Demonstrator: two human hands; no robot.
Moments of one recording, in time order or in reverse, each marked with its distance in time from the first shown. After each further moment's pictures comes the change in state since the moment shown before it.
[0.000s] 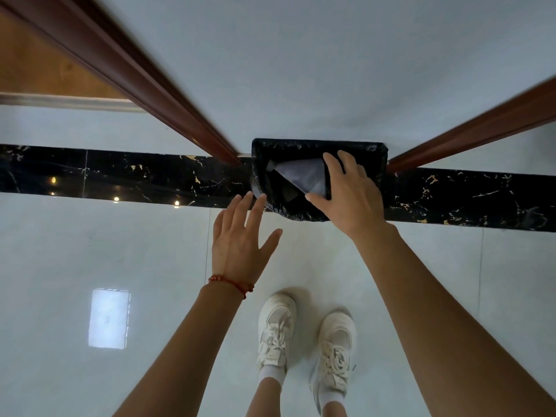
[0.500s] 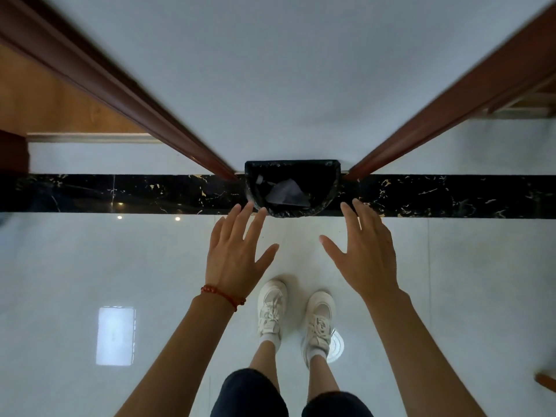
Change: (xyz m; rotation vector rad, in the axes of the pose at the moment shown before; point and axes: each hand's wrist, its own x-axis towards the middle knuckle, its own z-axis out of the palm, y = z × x) left_hand -0.065 0.078 -0.143 0.085 -0.001 0.186; right_hand -0.169 -0.007 -0.127 0.081 0.114 0.155
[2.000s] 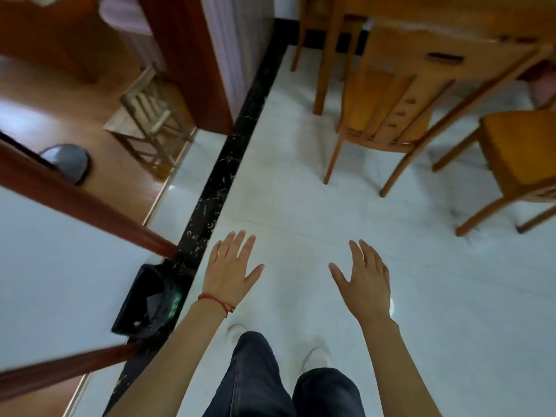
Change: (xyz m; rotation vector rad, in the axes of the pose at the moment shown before) left_hand -0.272 0.294 -0.153 0.222 -0.276 1.352; right_hand -0.577 -0.025 -0.110 0.363 0.642 1.323
